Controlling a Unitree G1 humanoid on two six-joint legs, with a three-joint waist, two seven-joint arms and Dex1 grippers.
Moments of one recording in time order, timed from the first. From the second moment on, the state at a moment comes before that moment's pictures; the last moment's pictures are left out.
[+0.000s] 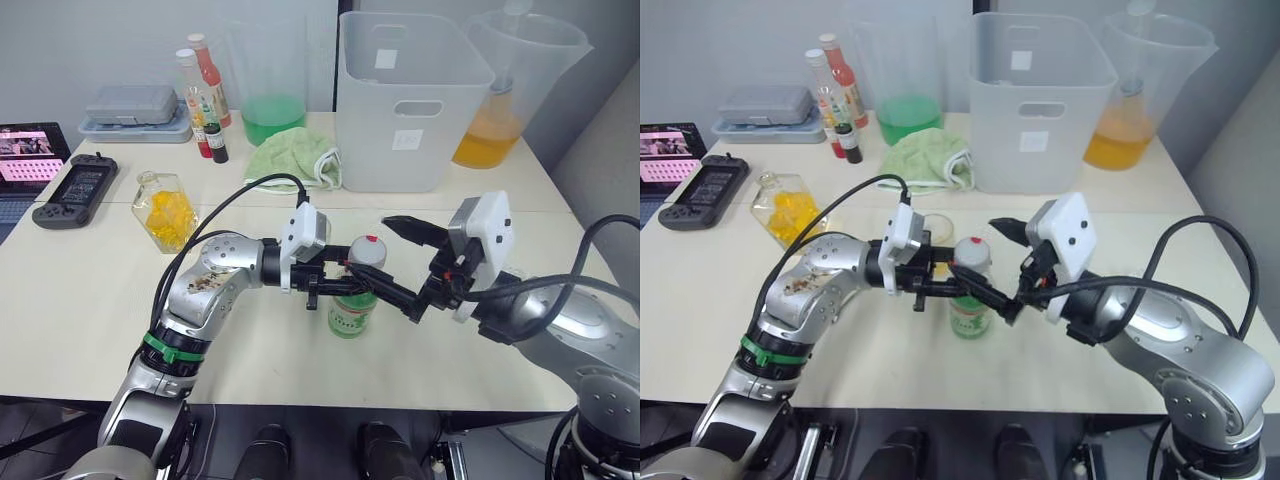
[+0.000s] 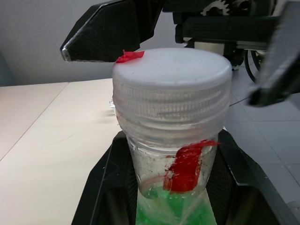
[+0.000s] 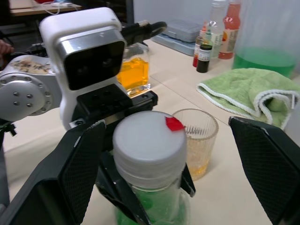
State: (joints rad) left arm -0.65 0.41 -0.24 -0.10 -0.47 0.39 -1.17; right arm -0.37 -0.62 -0.18 -0.88 0.99 1.00 0.23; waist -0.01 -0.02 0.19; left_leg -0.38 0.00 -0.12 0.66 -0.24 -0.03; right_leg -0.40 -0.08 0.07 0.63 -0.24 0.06
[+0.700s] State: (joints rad) left arm -0.58 0.44 -0.20 -0.19 -0.46 0.42 -1.08; right arm -0.63 -0.78 0.13 -0.39 0.75 0.58 0.97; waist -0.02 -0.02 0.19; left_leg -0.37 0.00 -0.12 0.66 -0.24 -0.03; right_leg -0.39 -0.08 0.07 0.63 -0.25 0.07
